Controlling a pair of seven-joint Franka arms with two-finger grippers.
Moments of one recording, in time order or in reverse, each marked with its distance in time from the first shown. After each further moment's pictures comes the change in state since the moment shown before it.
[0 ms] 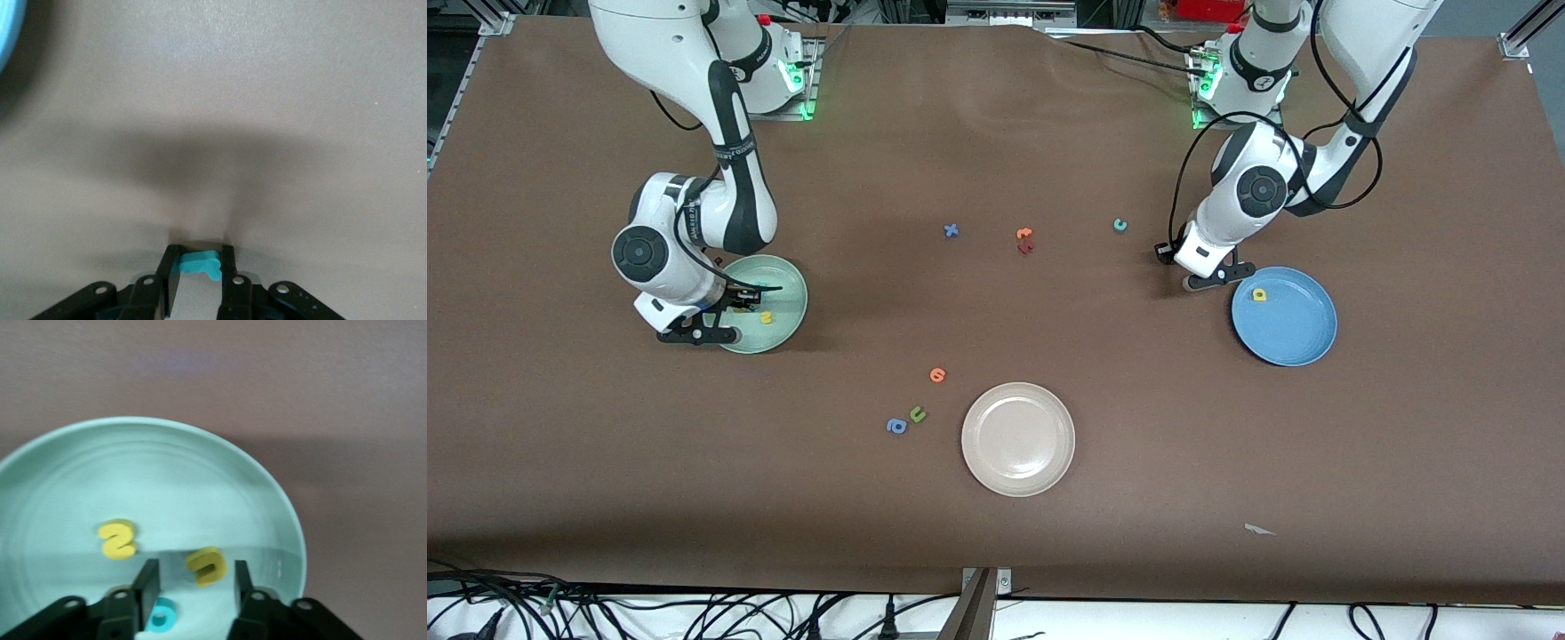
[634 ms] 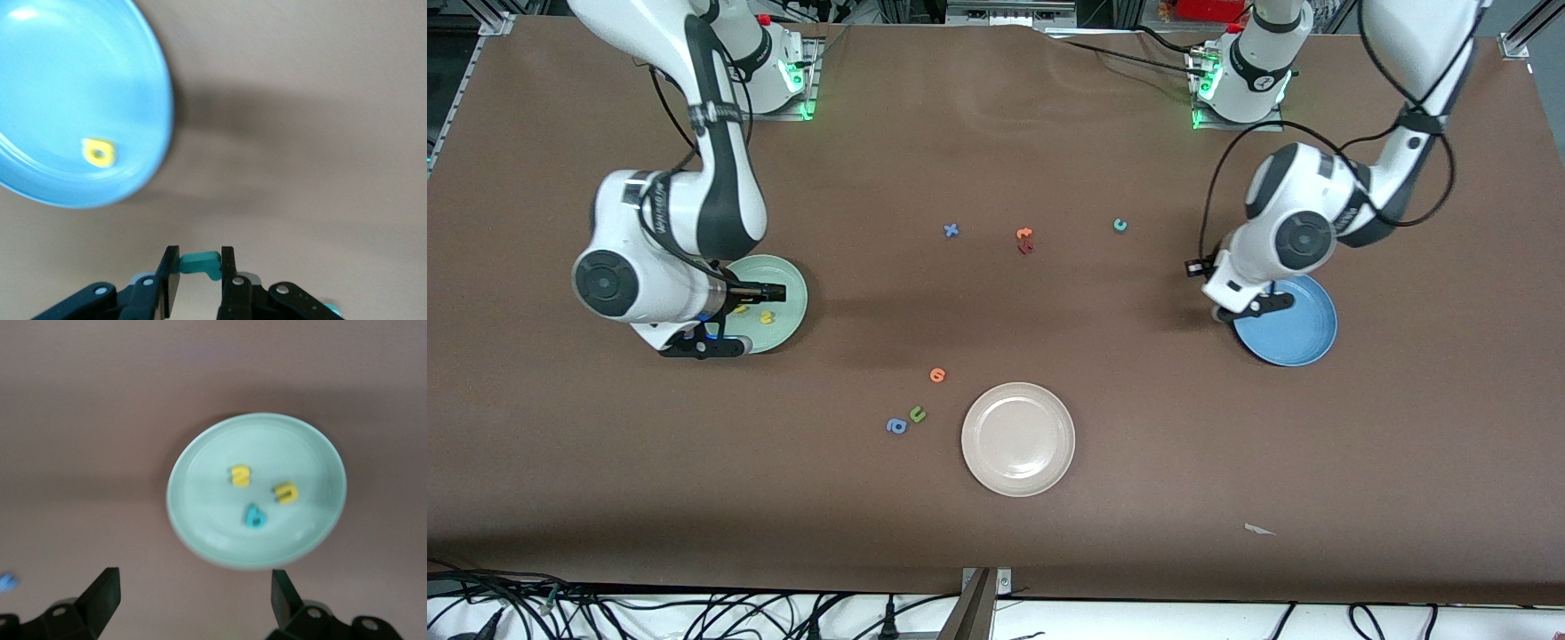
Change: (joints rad) left arm 0.103 -0.013 0.009 0.360 0.016 -0.560 0.188; right arm -0.002 -0.033 -0.039 0.466 0.006 -0.684 0.096
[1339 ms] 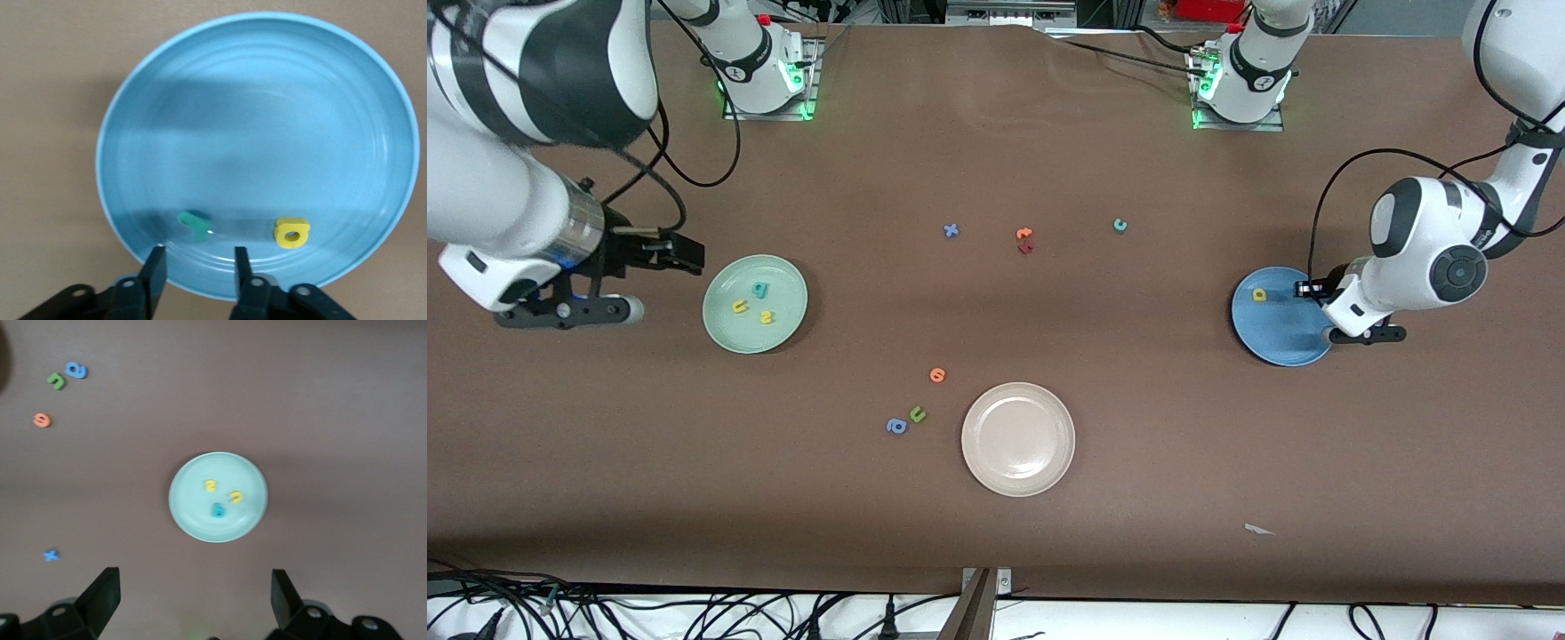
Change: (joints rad) left arm 0.303 0.113 0.001 0.000 0.165 0.101 0.332; right arm 0.010 -0.051 -0.094 0.460 -0.132 -0.295 0.000
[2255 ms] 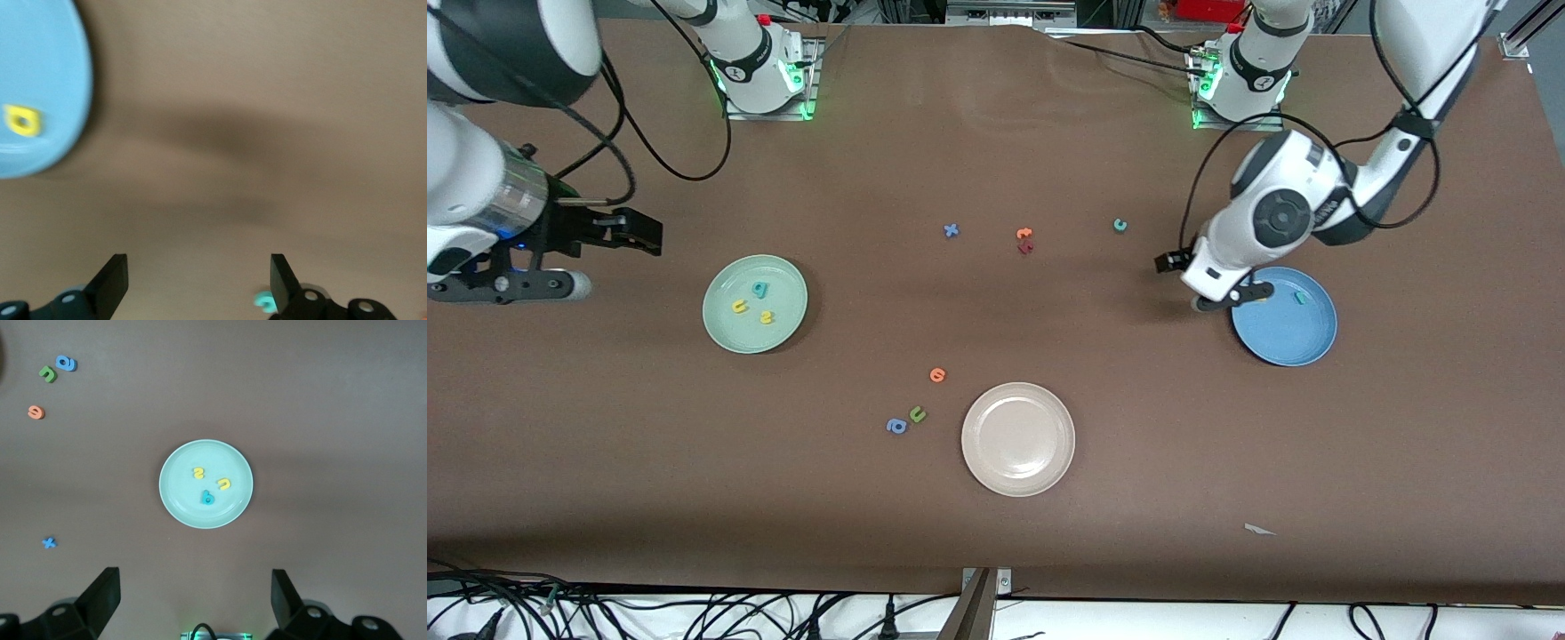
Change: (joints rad) left arm -0.023 -0.035 -0.466 -0.101 -0.034 0.051 -0.680; right arm -0.168 -0.115 0.171 -0.061 -0.056 -0.016 0.011
